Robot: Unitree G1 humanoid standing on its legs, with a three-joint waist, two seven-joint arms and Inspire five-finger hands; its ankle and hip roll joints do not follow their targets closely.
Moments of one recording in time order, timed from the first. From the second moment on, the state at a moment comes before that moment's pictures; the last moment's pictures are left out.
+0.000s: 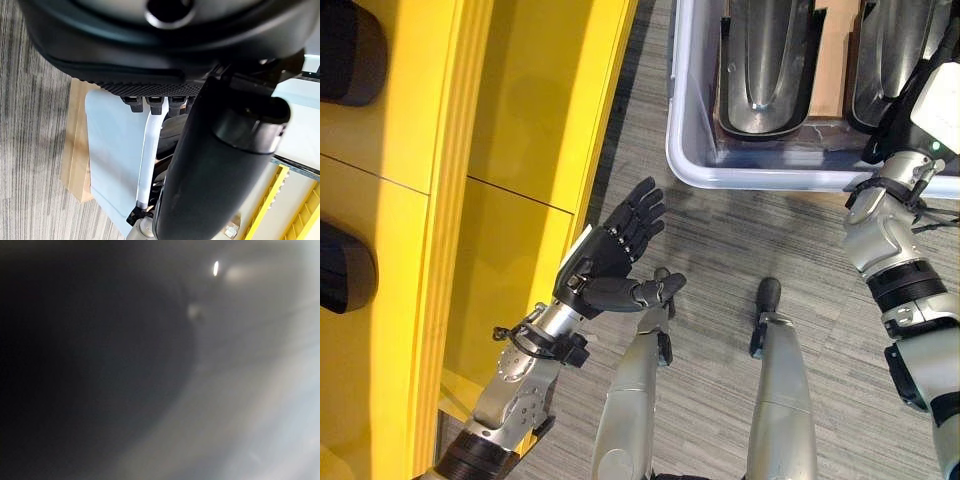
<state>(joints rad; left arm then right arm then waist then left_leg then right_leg) -0.10 0.58 -0.30 -0.14 -0.82 -0.28 -0.29 -1.00 -0.68 0.38 0.64 -0.47 0.55 -0.63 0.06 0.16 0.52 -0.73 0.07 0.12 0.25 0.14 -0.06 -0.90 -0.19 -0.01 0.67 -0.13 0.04</state>
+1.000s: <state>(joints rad) -0.10 0.58 -0.31 -0.13 -0.82 -0.29 -0.32 -1.08 -0.77 0.65 0.80 -0.60 0.59 -0.62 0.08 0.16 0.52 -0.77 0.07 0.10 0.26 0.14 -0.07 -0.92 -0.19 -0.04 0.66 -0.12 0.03</state>
